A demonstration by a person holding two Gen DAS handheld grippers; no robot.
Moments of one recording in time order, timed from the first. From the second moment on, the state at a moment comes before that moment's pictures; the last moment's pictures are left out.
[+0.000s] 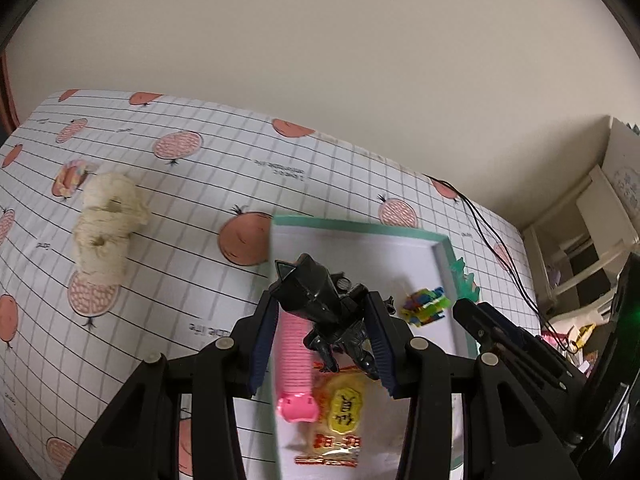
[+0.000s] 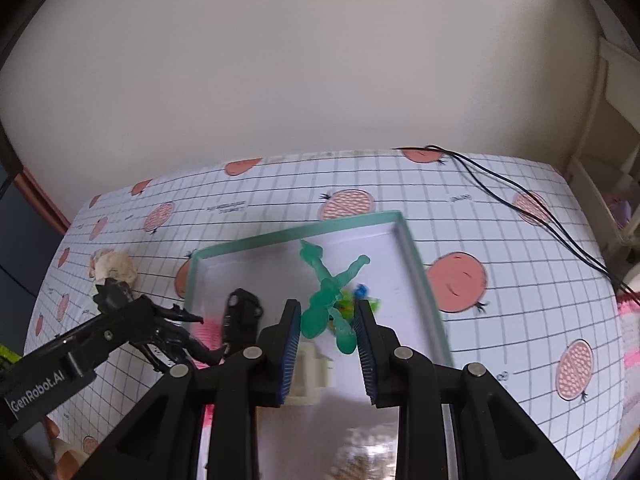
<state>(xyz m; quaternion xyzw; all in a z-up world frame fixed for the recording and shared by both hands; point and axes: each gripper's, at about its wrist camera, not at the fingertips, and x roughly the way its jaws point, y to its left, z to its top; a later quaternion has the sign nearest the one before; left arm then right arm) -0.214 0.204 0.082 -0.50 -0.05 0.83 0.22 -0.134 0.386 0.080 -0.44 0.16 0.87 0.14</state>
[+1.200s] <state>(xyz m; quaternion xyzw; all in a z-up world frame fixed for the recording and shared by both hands) -0.207 0.237 0.040 -0.54 -0.02 0.81 0.23 -0.134 0.405 0.019 -0.52 0.15 0.82 0.16</state>
